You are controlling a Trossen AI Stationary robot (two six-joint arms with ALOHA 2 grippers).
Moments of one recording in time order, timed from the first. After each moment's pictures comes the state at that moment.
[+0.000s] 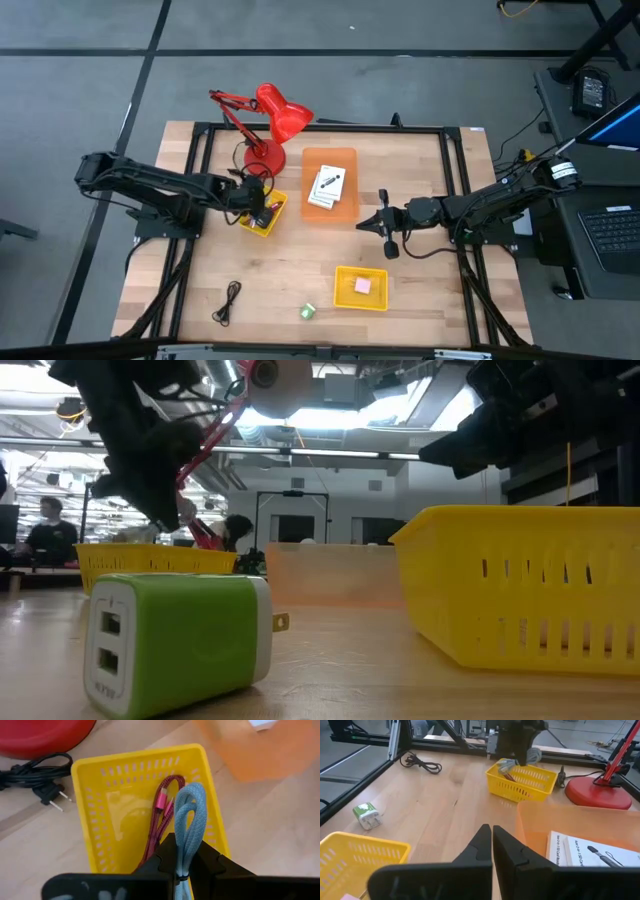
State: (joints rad) left arm -0.04 1.15 0.69 -0.66 -0.26 -0.98; right arm 0.21 1.22 0.39 0.55 0.14 -0.03
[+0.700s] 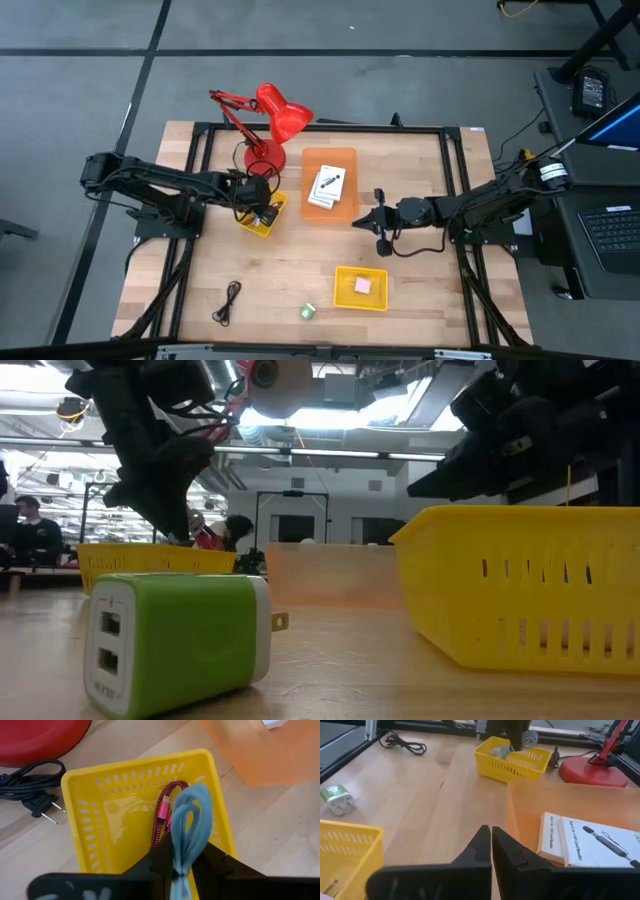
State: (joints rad) left arm 0.02 1.22 0.69 -0.59 -0.22 -0.91; right arm 0.16 1.34 0.39 0.60 0.14 -0.03
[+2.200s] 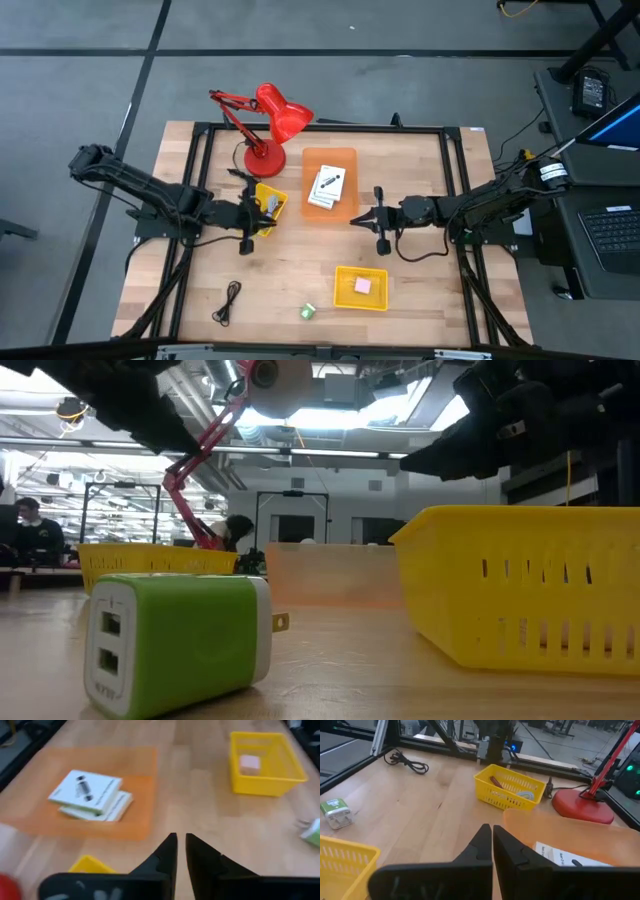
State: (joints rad) left arm -0.30 0.94 0.56 -0.21 -0.35 -0.22; right arm 0.16 1.34 0.39 0.71 0.14 -0.14
